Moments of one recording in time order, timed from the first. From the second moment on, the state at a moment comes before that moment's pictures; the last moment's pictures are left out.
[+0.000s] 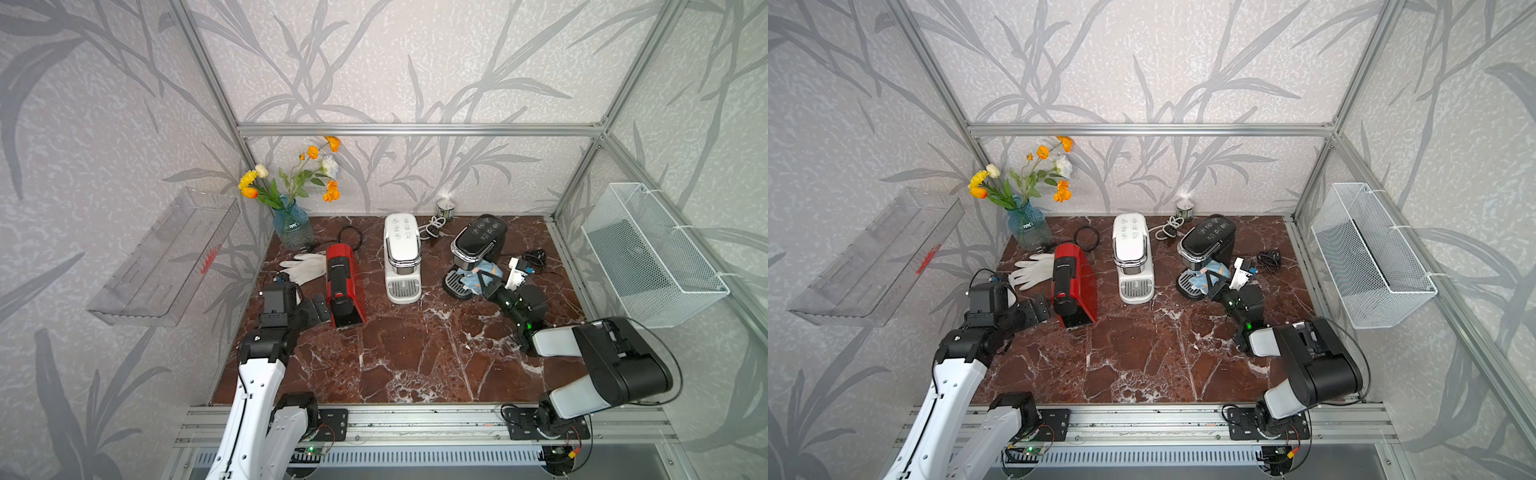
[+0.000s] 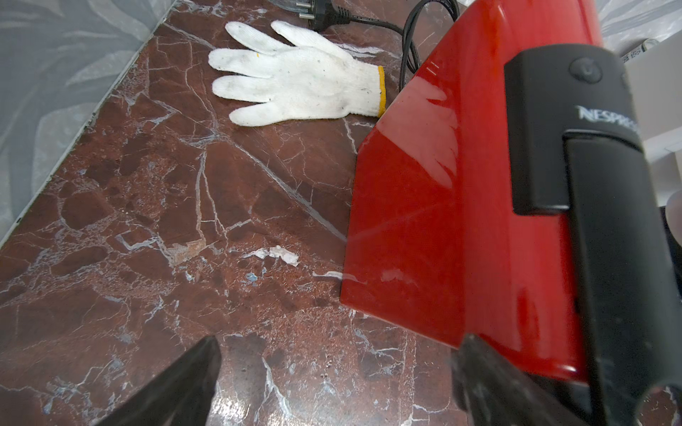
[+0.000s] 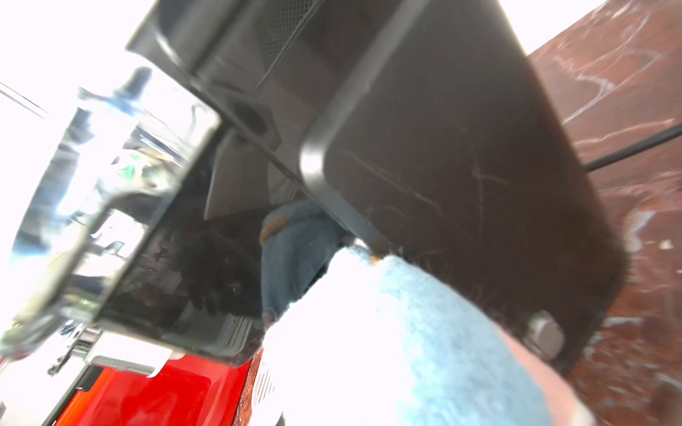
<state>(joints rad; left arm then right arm) 0.05 0.77 0.74 -0.78 0.01 -0.34 0.21 1.48 0.32 1.04 -0.24 0.79</state>
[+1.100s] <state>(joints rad) 0.05 0.76 0.74 -0.78 0.02 -0.34 0.56 1.67 0.45 0.85 0.01 0.75</state>
